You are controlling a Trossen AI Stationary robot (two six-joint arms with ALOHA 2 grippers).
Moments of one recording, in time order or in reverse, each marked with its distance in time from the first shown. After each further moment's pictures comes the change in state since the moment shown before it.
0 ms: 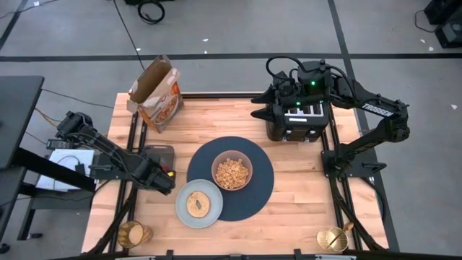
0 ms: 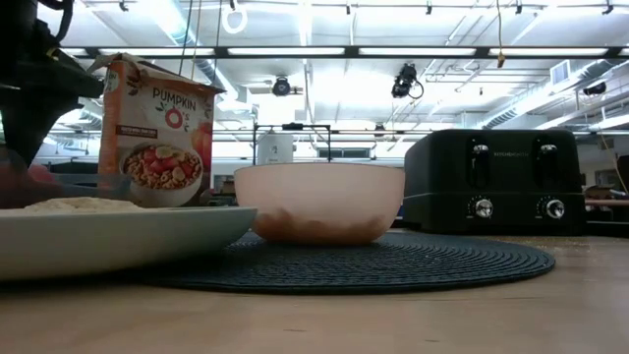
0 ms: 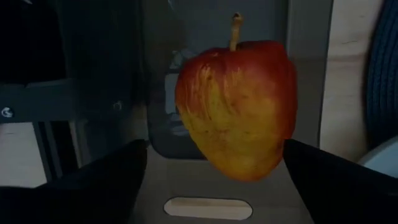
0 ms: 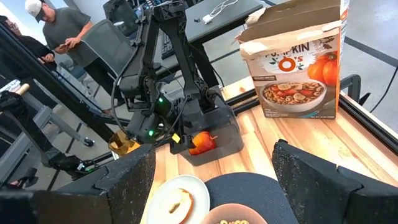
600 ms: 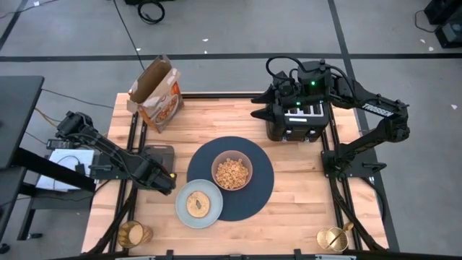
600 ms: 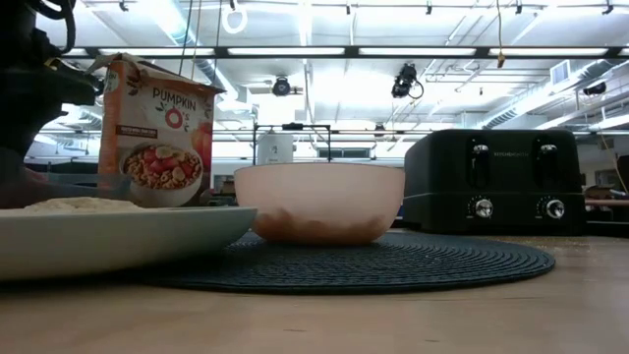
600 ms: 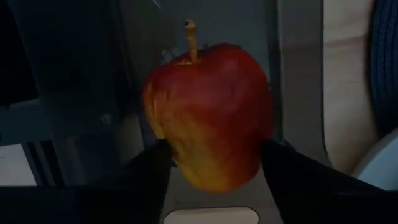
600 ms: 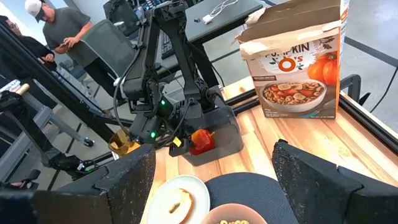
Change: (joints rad) left arm -0.001 -0.001 -0.043 0.068 -0.002 0.098; right arm 0.000 0.000 0.000 0.000 0.000 0.000
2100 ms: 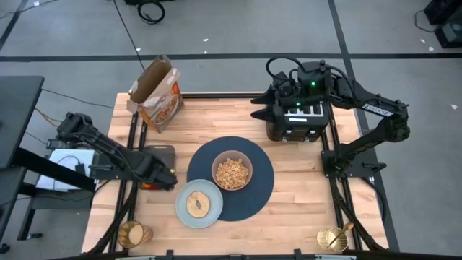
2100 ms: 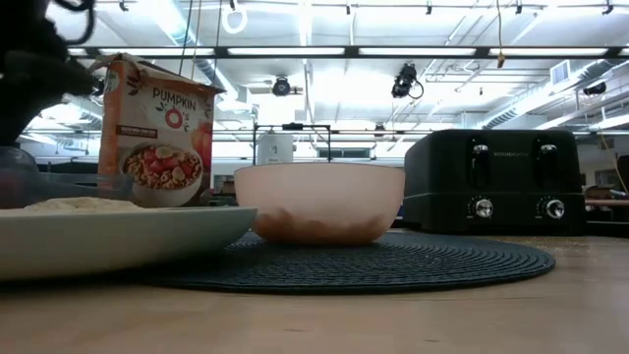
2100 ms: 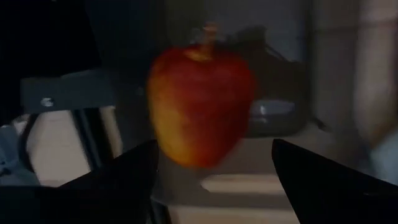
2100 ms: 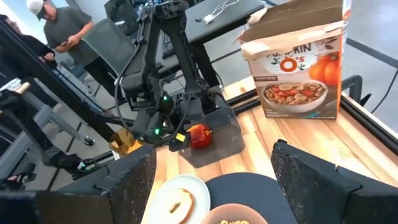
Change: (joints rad) left arm 0.057 0.014 0.077 -0.144 0.115 0.040; right arm 0.009 0.000 0.000 0.001 0.004 -0.004
